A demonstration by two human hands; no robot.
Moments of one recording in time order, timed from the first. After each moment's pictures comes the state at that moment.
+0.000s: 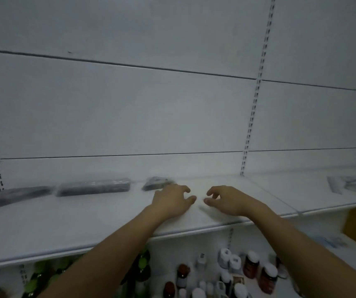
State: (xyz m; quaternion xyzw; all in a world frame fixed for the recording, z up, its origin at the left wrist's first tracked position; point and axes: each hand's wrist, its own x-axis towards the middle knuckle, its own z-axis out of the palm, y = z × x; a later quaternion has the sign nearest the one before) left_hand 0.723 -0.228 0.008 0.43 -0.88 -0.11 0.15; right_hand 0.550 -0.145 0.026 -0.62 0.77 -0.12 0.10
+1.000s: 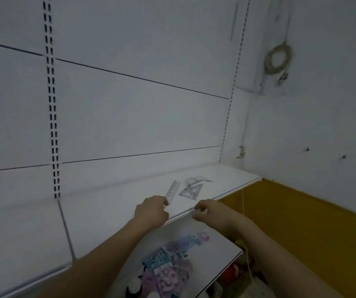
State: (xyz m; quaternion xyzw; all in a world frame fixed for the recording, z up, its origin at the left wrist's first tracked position) left_hand 0.176 -0.100 -0.009 0.29 -0.94 -0.17 0.11; right_hand 0.064 0.074 0.027 -0.45 0.87 -0.18 0.10
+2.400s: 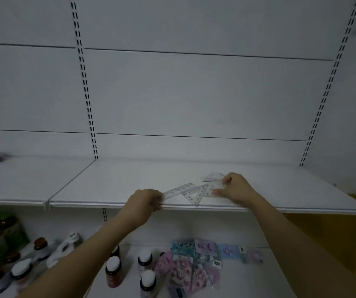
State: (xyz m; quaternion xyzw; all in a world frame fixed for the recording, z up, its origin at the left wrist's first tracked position) left_hand 0.076 -0.026 -0.039 0.51 -0.83 -0.10 0.22; right_hand -0.221 -0.027 -0.023 -0.58 0.72 -0.33 0.20
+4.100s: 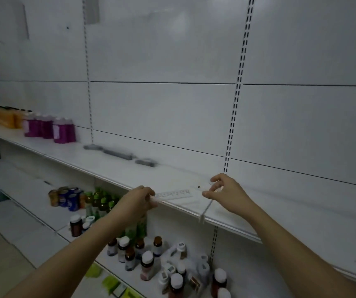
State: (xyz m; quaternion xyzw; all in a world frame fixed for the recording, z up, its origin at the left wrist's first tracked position) left_hand 0.446 0.020 0.001 0.70 -0.65 -0.04 0.29; right_hand 0.181 -0.066 0.039 -0.78 0.45 -0.33 0.29
